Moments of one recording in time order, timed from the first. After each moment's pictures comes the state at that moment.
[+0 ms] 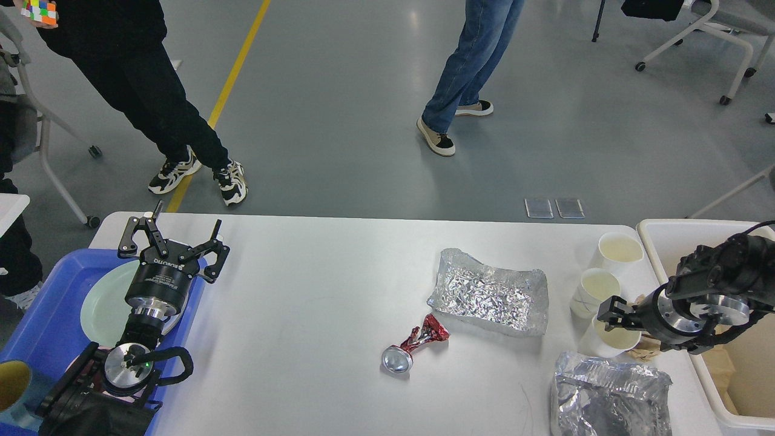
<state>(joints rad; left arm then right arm) -0.34 0.09 -1.48 -0.68 0.18 -0.63 -0.13 1.45 -0.38 -1.31 1.15 0.05 0.17 -0.07</state>
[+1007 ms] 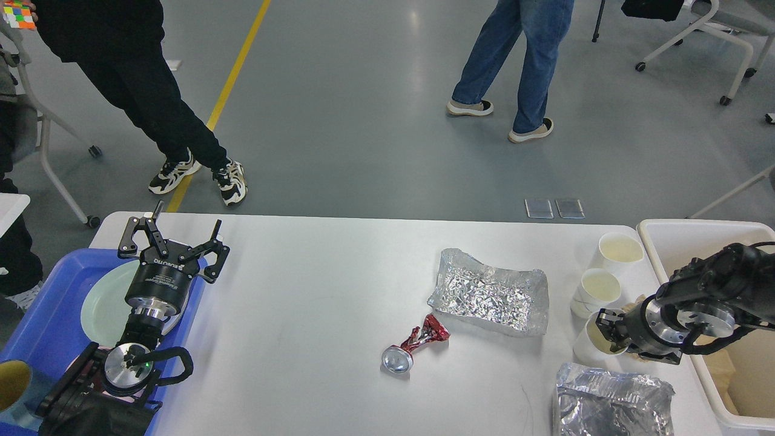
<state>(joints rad) -0.34 0.09 -1.48 -0.68 0.18 -0.63 -0.13 1.41 -0.39 -1.25 1.16 0.13 0.17 -0.07</state>
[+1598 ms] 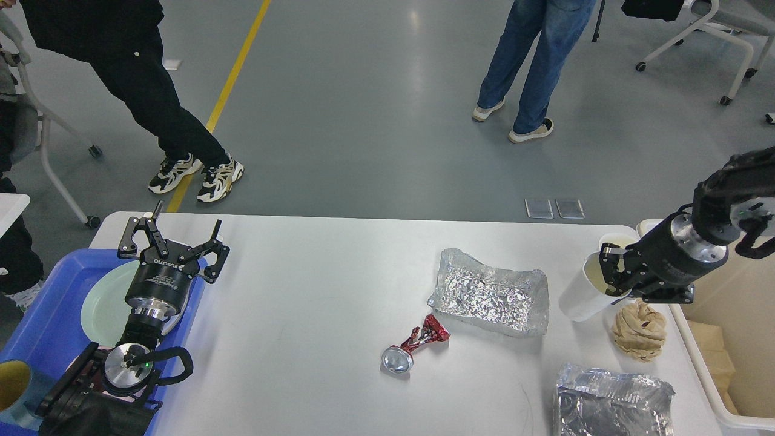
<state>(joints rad) -0.34 0.09 -1.48 -0.68 0.18 -0.63 -0.13 1.96 -0.46 -1.38 1.36 0.14 0.61 -0.07</state>
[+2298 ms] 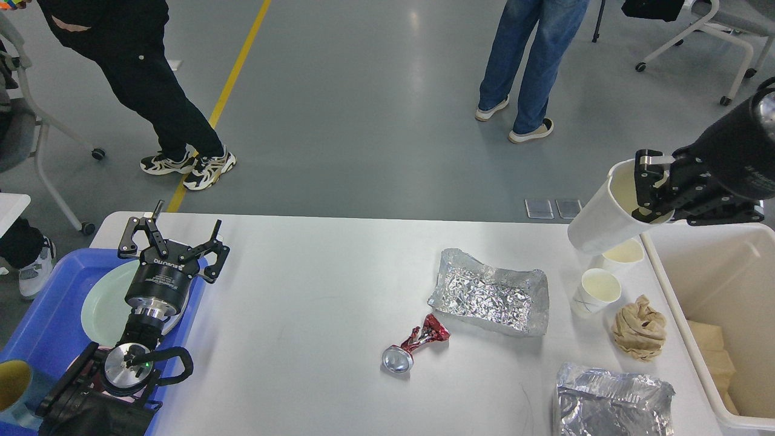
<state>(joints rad) -0.34 0.09 -1.48 -0.68 0.18 -0.63 -0.13 2.60 -0.43 -1.57 1.65 0.14 0.72 -0.08</state>
